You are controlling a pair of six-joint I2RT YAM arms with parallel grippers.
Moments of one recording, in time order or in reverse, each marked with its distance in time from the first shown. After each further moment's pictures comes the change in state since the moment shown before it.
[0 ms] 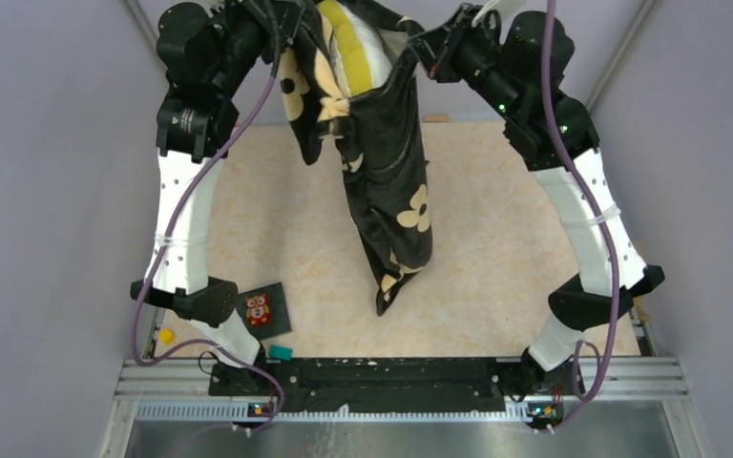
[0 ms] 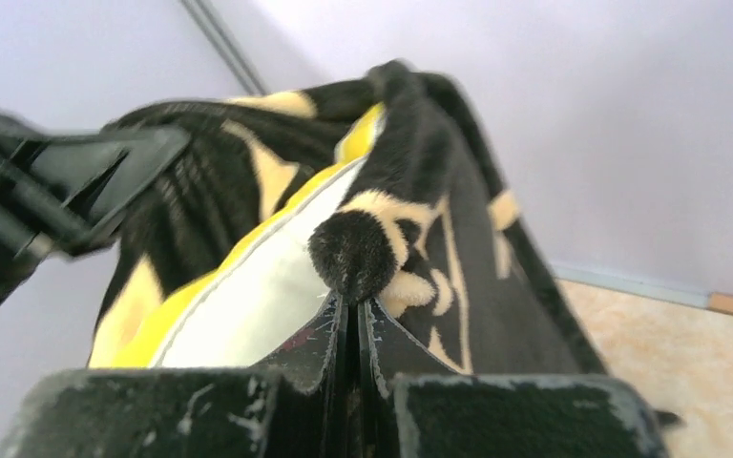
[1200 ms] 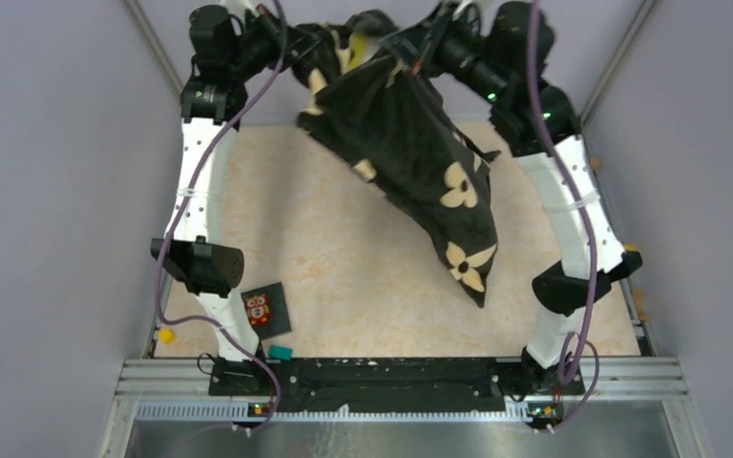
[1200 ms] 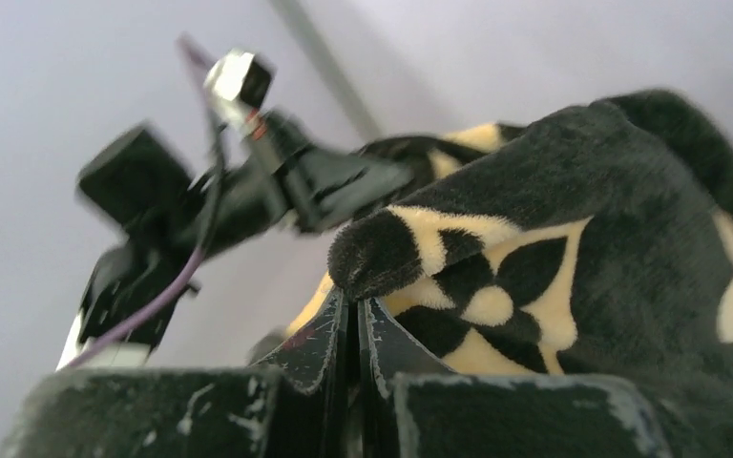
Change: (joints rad) left arm 0.080 0.199 -0.027 0.047 0.341 -0.202; right arm -0.086 0.105 0.159 -0.017 -0.196 0.106
